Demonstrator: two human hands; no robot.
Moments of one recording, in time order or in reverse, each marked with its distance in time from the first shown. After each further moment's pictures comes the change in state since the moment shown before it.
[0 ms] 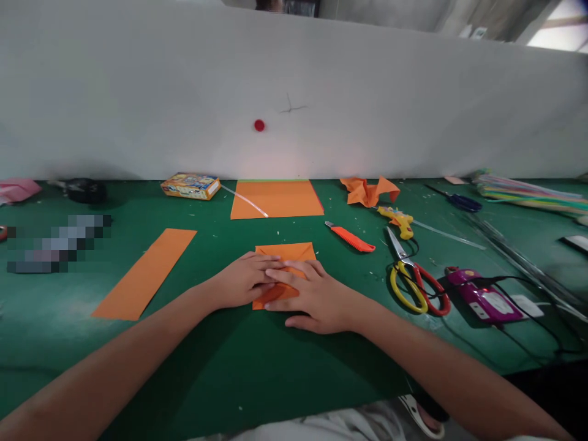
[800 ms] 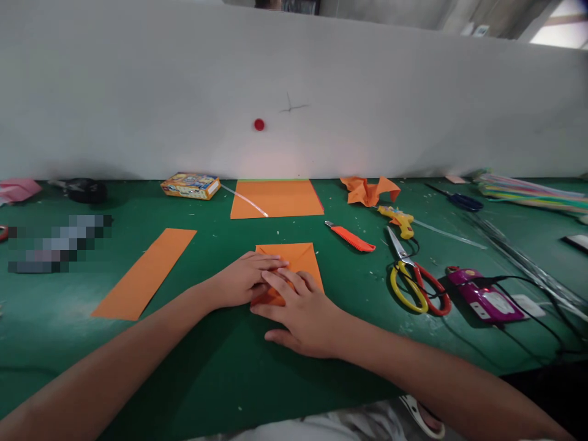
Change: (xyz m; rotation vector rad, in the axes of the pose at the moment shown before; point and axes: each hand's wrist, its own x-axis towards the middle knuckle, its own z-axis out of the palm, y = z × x) left_hand 0.001 -0.001 -0.001 -0.075 0.014 0.008; right_hand 0.013 -0.042 0.010 0.037 0.052 0.156
